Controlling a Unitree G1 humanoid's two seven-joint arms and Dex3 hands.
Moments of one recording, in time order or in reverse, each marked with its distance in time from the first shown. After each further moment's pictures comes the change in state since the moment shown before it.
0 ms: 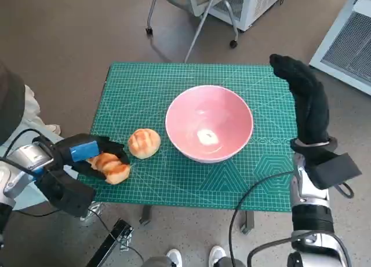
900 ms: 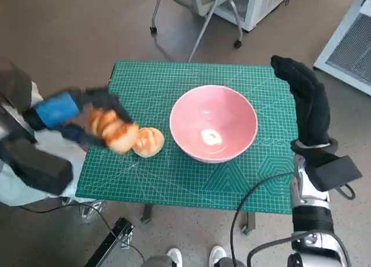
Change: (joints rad) left arm -0.160 -0.045 0.245 -0.214 -0.534 0.119 -0.192; right arm 0.008 -0.004 0.000 -0.003 -0.001 -0.008 0.000
